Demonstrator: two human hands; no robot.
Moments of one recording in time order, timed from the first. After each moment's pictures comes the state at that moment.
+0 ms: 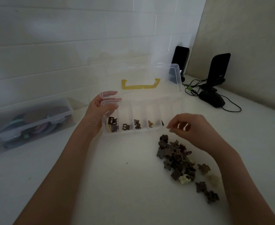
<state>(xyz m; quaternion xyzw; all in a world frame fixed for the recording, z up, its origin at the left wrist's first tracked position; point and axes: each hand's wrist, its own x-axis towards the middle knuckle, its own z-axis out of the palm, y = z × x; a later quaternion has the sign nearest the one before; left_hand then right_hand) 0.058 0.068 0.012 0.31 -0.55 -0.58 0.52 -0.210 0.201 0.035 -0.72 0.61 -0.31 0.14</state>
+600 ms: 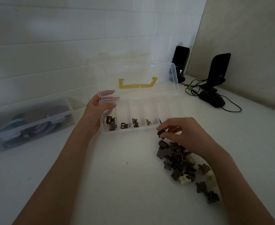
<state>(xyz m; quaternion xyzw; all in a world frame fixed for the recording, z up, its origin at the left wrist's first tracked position) 0.060 0.068 0.013 0.32 -0.54 -0.58 0.52 -0.192 0.201 0.031 -0.72 0.59 -0.31 0.19</state>
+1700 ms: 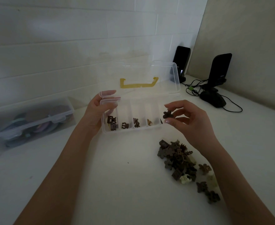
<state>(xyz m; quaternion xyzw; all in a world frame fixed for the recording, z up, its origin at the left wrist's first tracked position) 0.061 0.067 0.013 0.32 -0.55 -0.58 0.52 -0.187 0.201 0.038 -0.64 0.51 -0.54 0.20</state>
